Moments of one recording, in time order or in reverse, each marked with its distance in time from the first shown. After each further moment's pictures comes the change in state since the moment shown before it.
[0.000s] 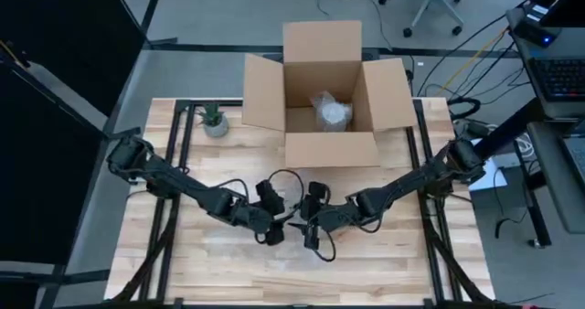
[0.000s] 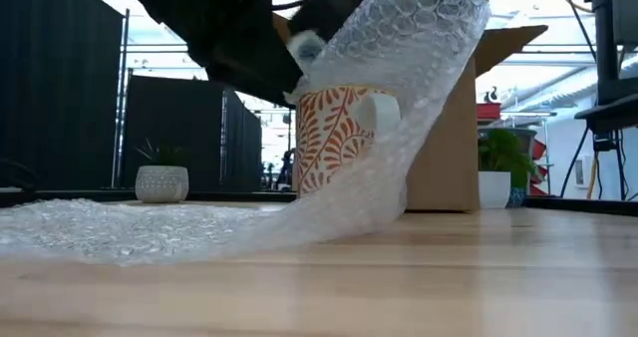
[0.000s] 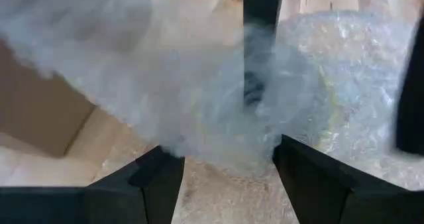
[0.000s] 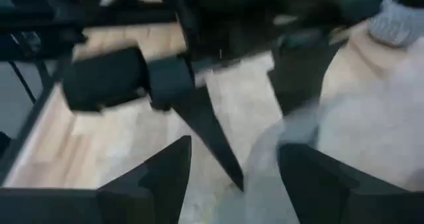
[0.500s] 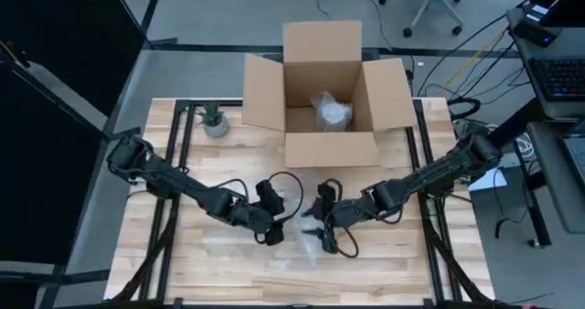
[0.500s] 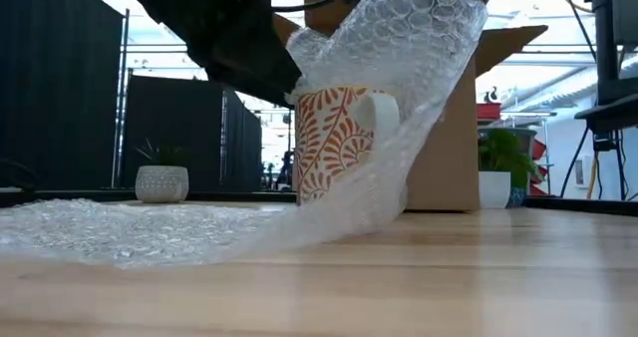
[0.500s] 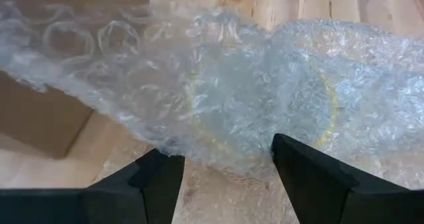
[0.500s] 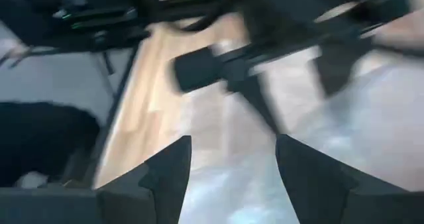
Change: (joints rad) left arm 0.000 0.002 -0.001 -0.001 0.001 0.003; right arm 0.064 -0.111 0.000 -0.178 -0.183 0.073
